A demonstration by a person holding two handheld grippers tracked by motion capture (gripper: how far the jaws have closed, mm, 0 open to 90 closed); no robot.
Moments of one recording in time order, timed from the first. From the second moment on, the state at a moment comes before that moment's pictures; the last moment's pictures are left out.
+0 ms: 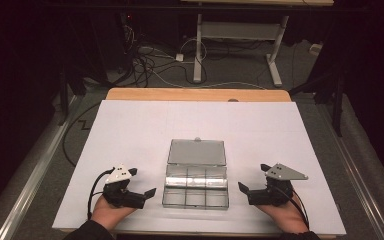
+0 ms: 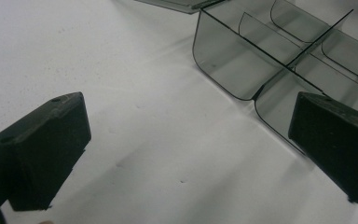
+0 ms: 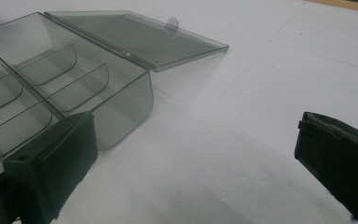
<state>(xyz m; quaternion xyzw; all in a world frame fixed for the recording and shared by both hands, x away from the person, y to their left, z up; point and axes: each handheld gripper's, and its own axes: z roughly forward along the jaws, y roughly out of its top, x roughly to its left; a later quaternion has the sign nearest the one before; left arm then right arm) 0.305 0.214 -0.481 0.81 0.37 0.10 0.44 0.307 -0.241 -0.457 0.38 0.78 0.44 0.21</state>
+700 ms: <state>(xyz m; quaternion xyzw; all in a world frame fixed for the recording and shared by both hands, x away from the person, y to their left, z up) 0.306 0.211 -0.483 0.82 0.36 0.10 0.44 0.291 -0.263 -0.457 0.40 0.78 0.42 0.23</state>
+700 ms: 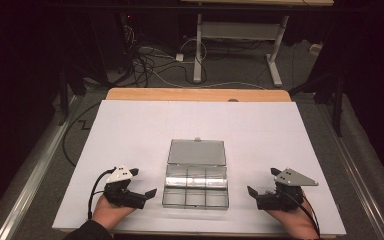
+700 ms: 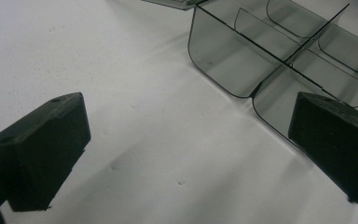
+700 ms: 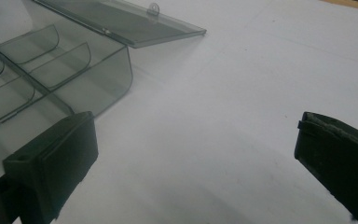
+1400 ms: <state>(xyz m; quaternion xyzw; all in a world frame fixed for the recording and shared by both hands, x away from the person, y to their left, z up) 0.307 0.210 -0.484 0.82 0.36 0.10 0.44 0.263 -0.313 -0.454 0.43 0.76 0.42 0.25</state>
